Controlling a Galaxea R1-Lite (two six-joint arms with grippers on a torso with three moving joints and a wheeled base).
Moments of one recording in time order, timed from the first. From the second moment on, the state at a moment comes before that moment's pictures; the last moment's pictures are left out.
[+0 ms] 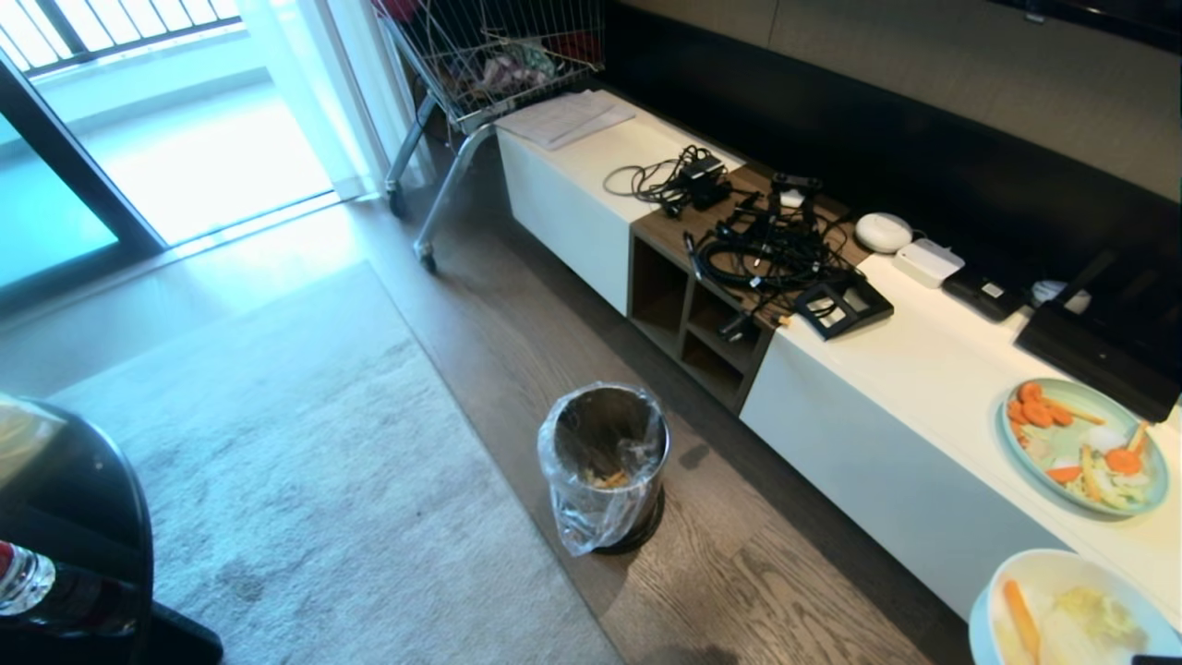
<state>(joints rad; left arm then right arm) 0.00 0.00 0.00 -0.01 0.01 -0.09 0.19 0.91 -0.61 0.56 -0.01 0.47</state>
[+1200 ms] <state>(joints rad) 0.00 0.00 0.00 -0.01 0.01 -0.09 0.22 1.08 -0.82 0.47 0.01 0.33</state>
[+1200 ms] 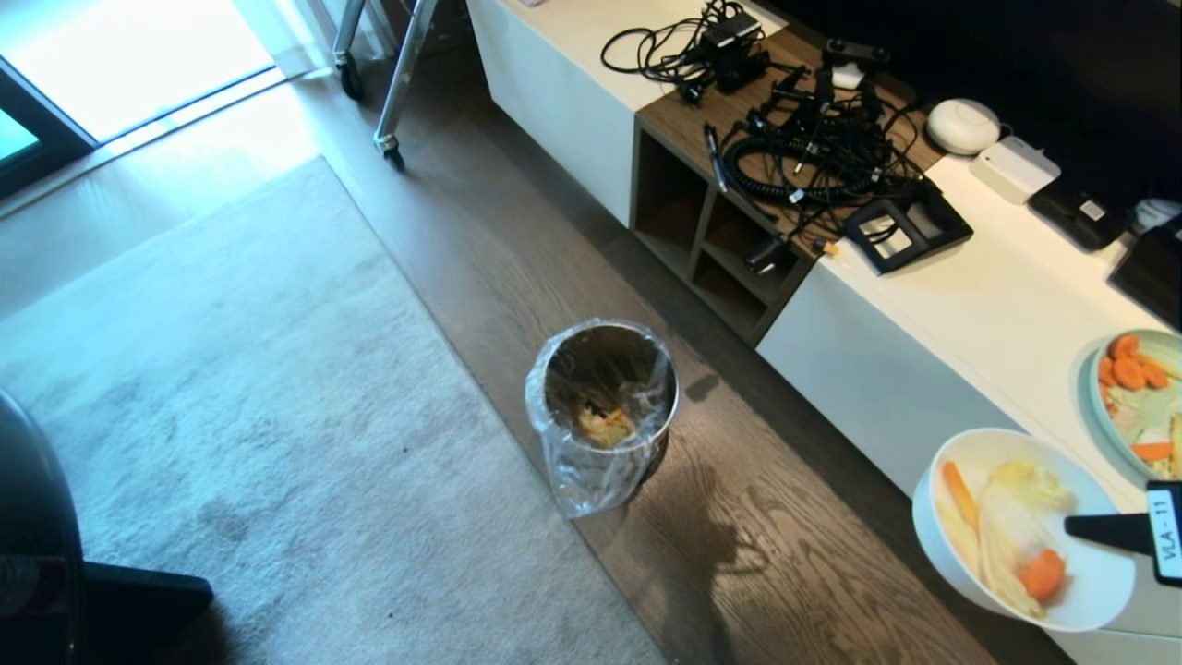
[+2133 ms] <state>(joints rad) 0.00 0.00 0.00 -0.01 0.01 -0.09 0.23 1.14 -0.86 0.32 0.01 0.27</state>
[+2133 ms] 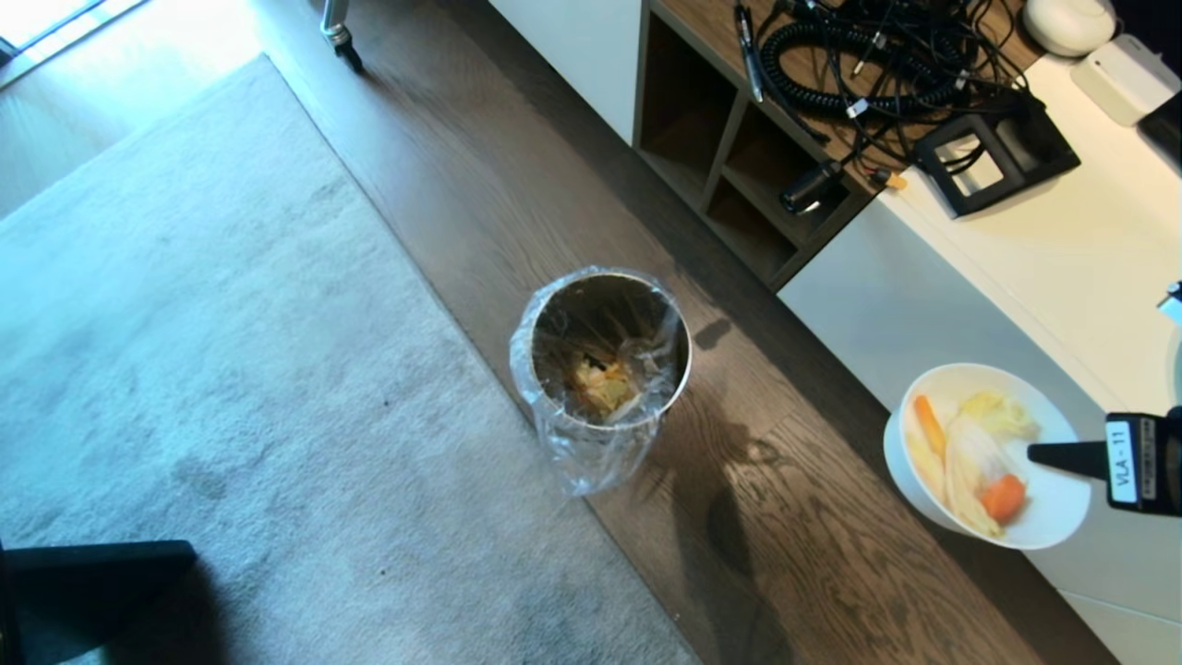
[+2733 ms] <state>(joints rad) 0.00 0.00 0.00 -0.01 0.01 -0.09 0.23 1.16 -0.90 0.30 0.01 0.13</state>
